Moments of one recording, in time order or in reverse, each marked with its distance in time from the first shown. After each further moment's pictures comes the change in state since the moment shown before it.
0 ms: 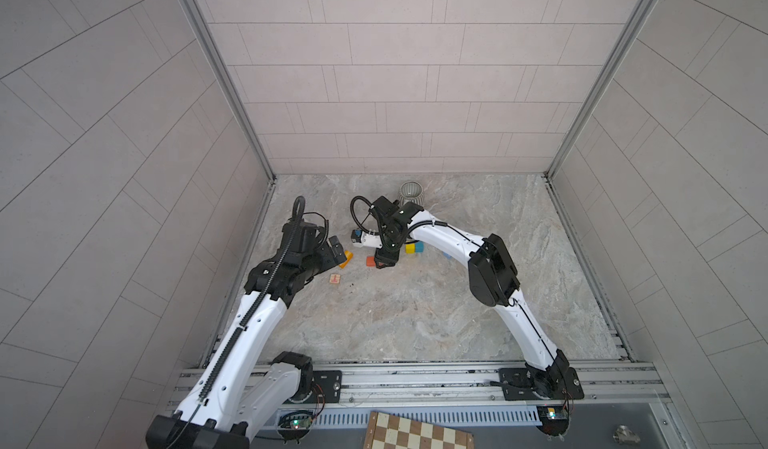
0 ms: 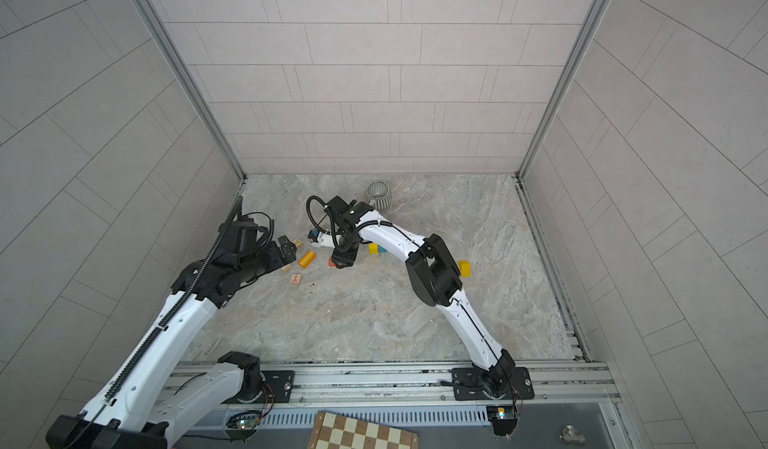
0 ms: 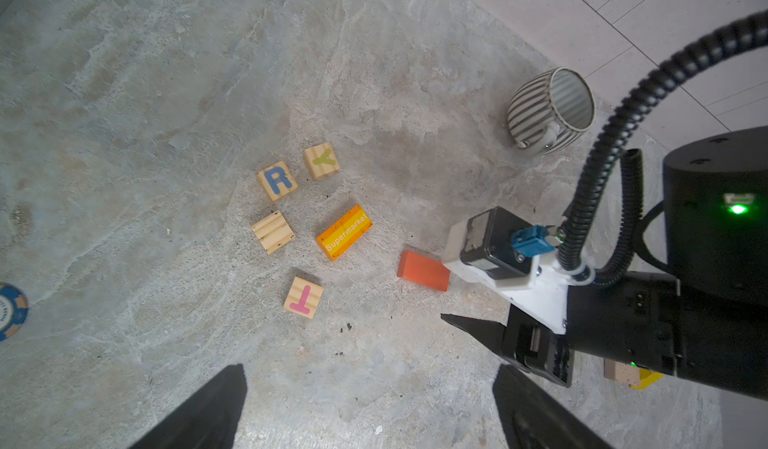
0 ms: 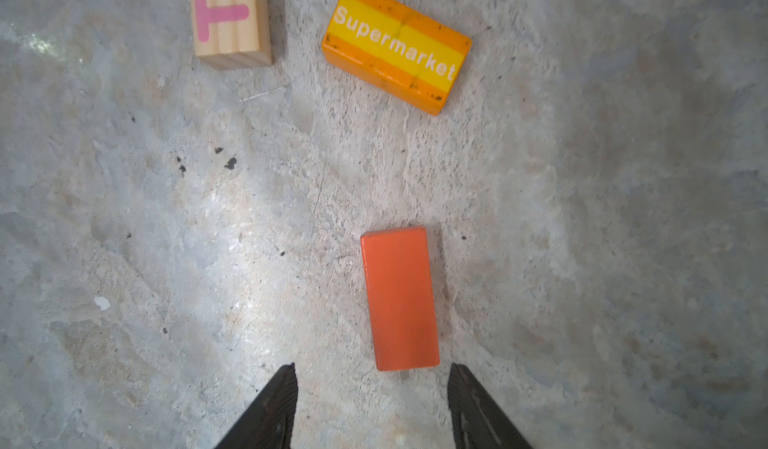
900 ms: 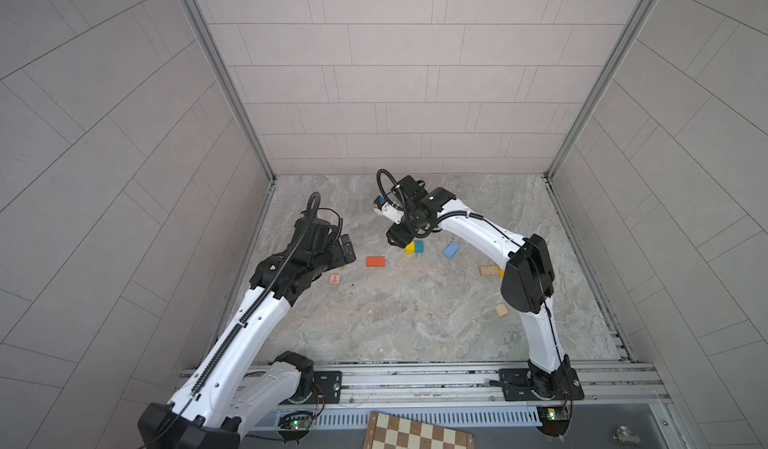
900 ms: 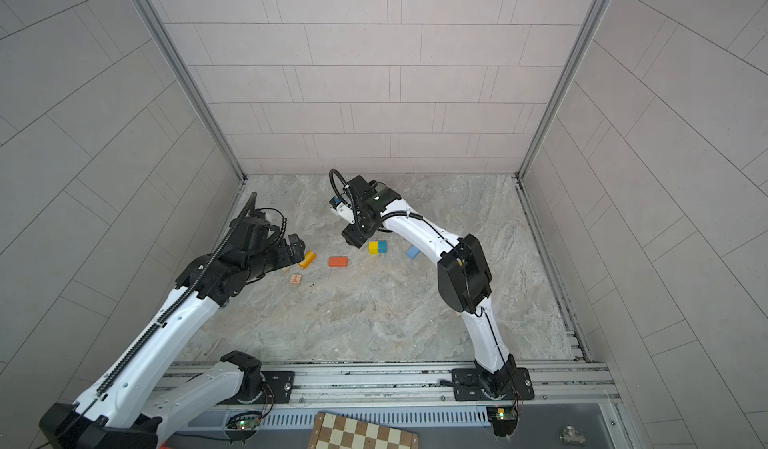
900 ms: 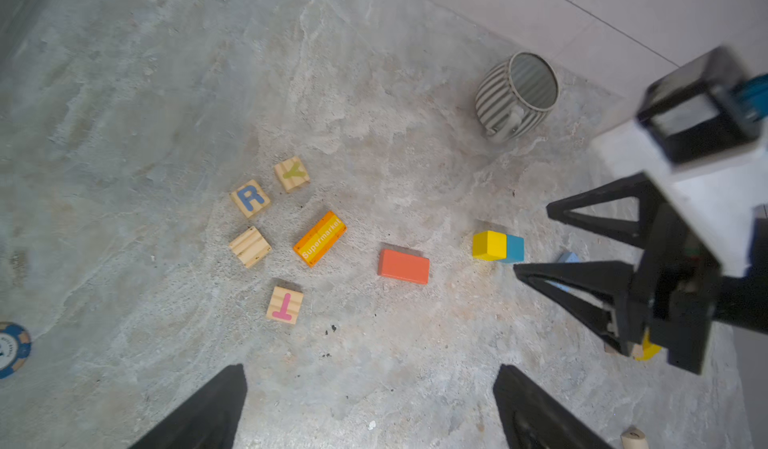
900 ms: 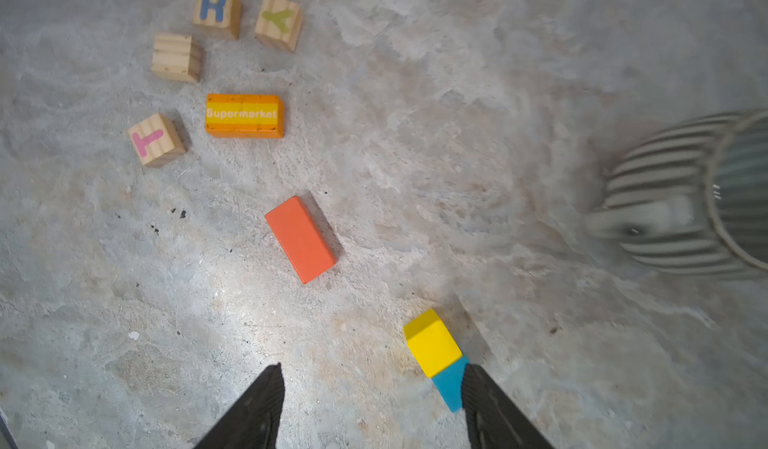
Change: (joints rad) left arm -0.117 0.021 0.076 -0.027 -0.089 0.022; right arm -0.079 -0.245 -0.154 0.048 0.111 0.283
